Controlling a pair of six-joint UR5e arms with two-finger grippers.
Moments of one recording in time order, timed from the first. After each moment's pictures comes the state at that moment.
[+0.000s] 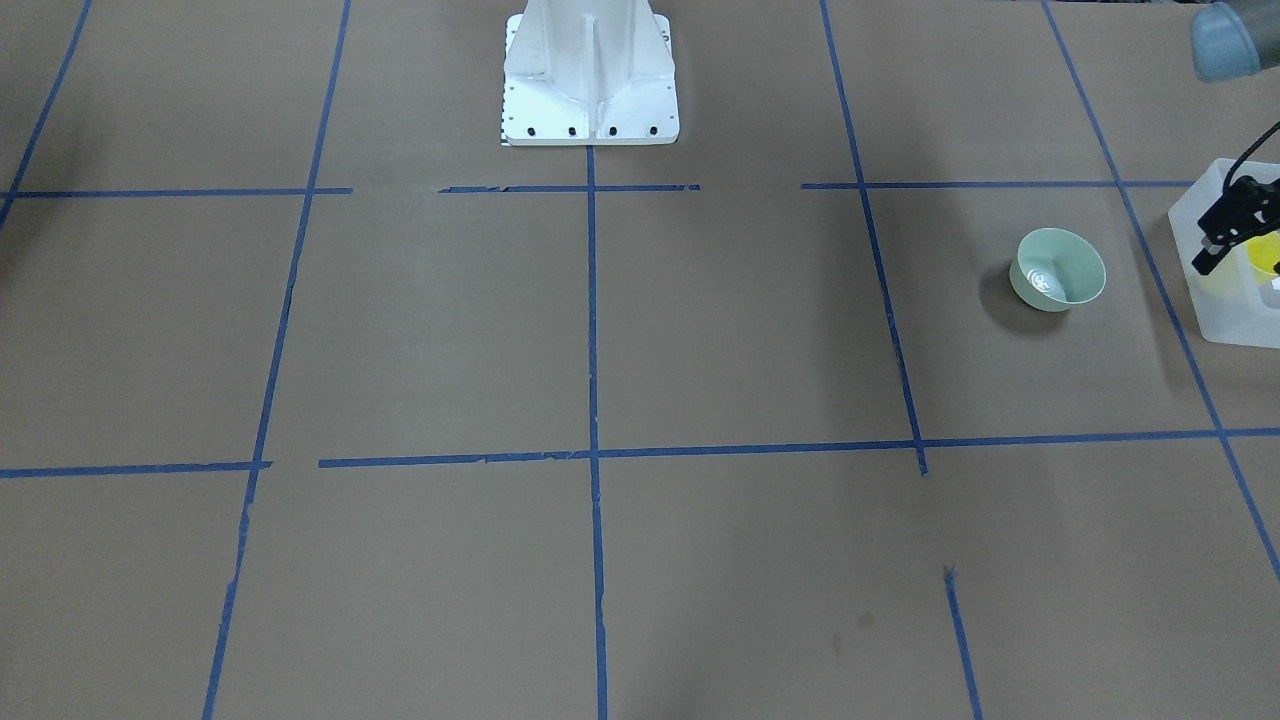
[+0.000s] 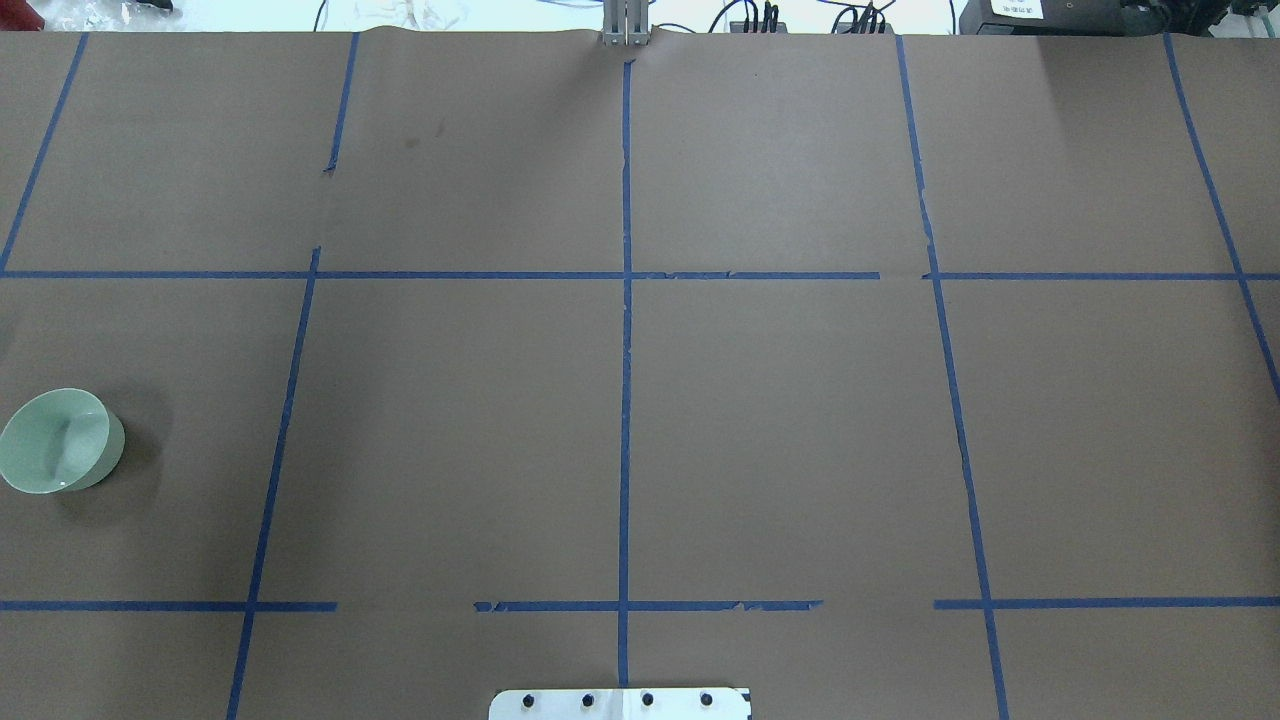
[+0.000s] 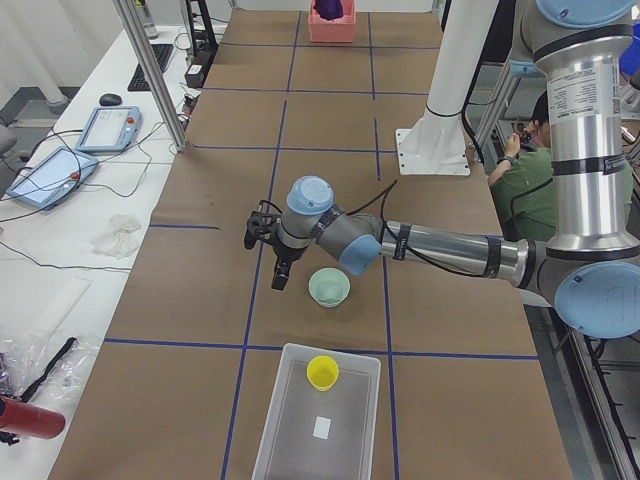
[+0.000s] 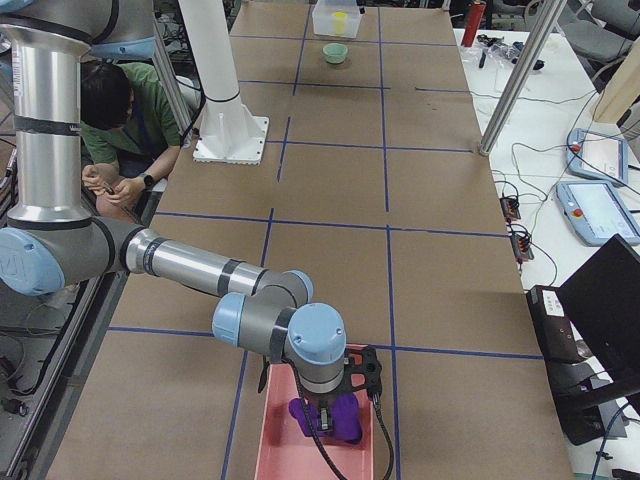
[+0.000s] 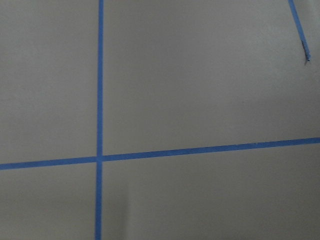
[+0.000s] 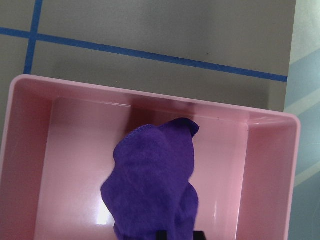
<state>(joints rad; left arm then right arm) -1.28 -1.41 -1.83 -2.16 -2.23 -0.59 1.83 -1.68 1.51 -1.53 2.21 -0.40</state>
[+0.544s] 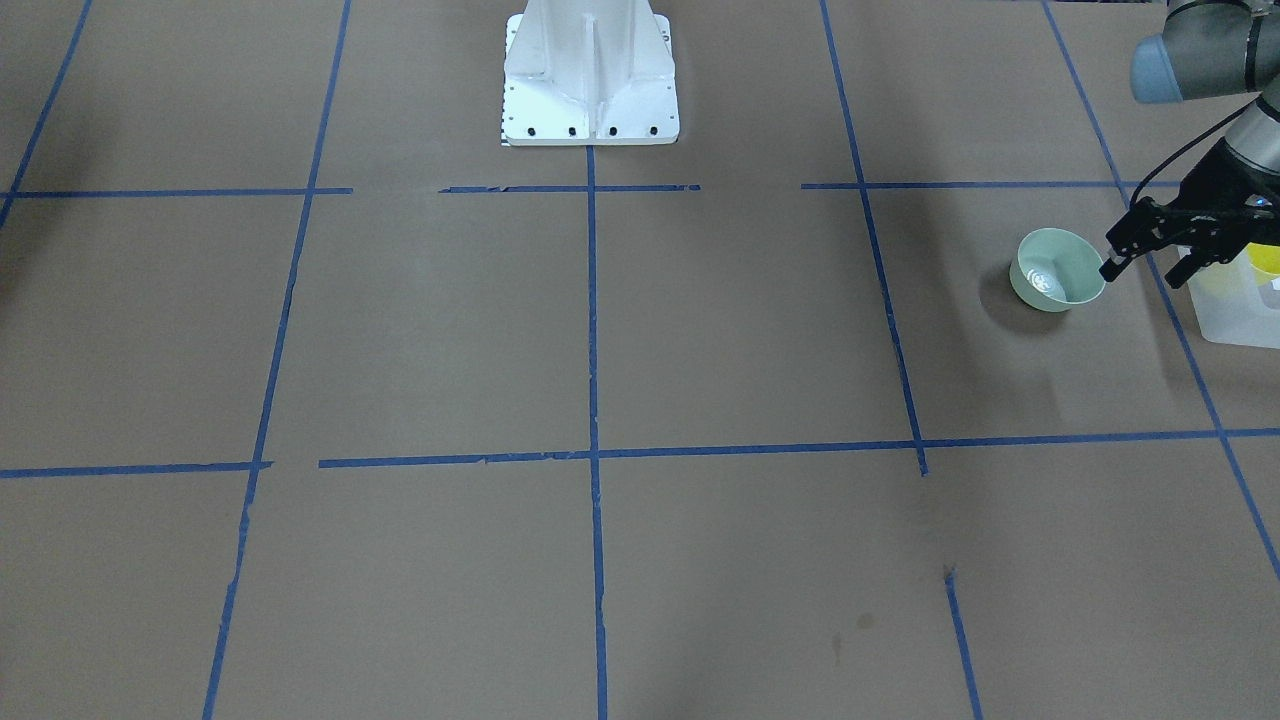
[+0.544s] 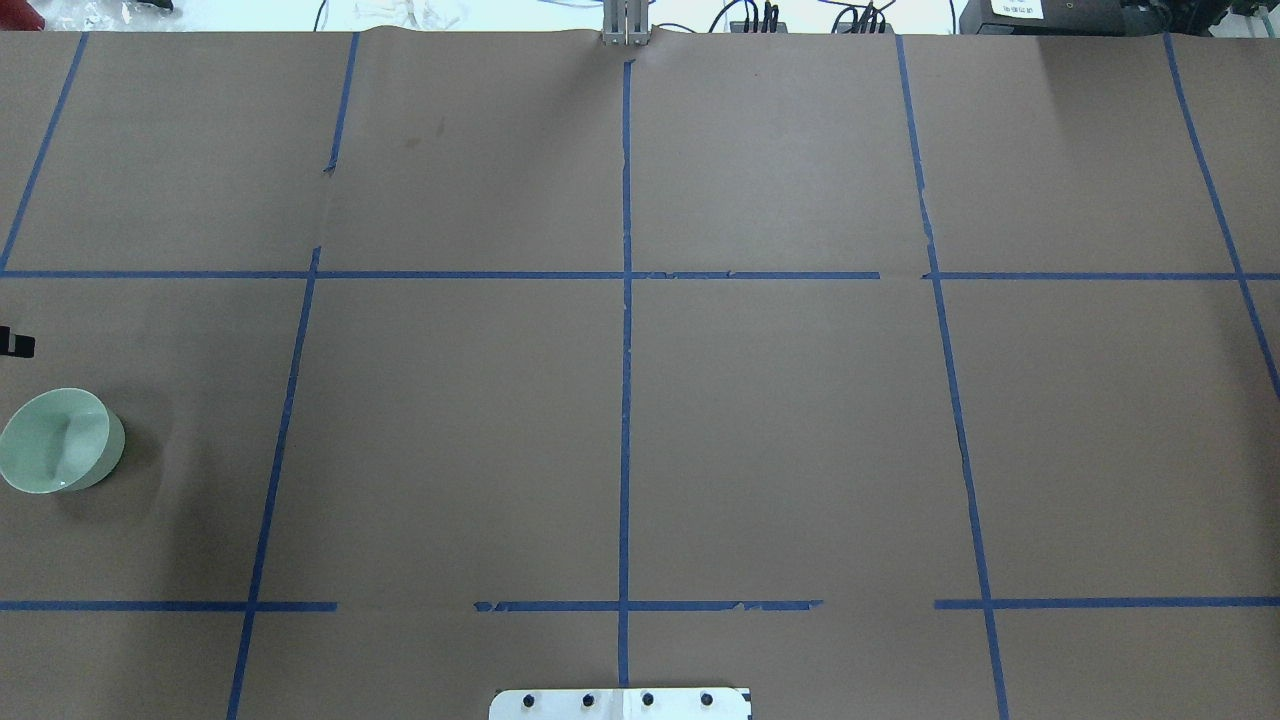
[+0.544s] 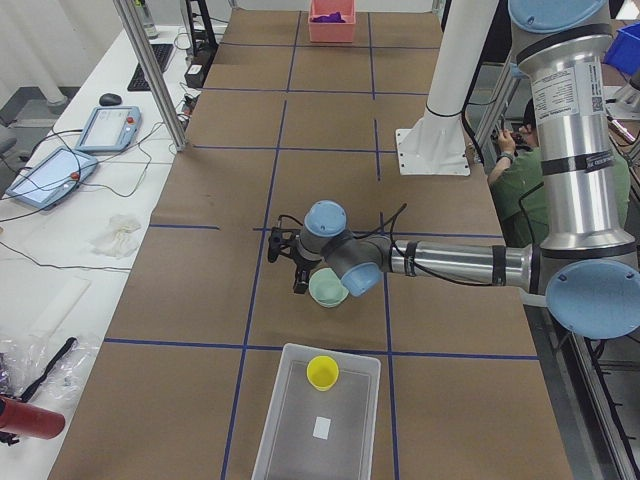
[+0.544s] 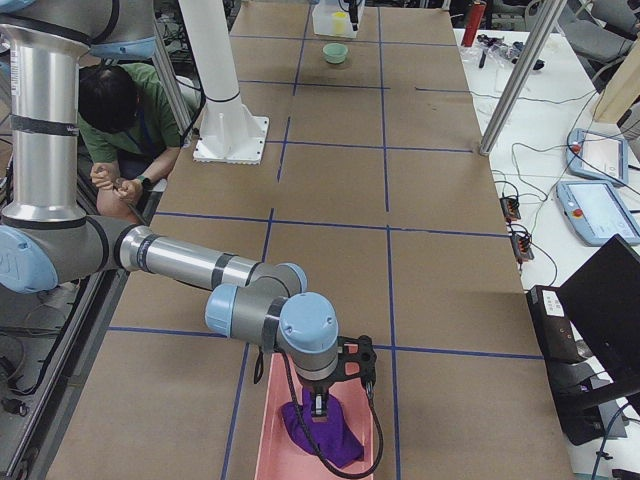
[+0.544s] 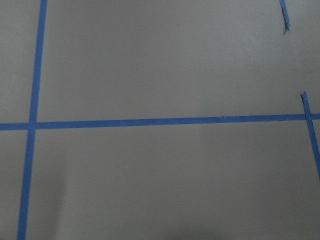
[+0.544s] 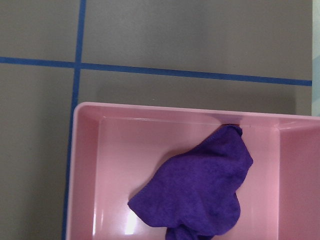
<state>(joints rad) -1.10 -1.33 -1.71 -2.48 -2.18 -0.83 1.79 -1.70 1.67 -1.61 2.27 -0.25</state>
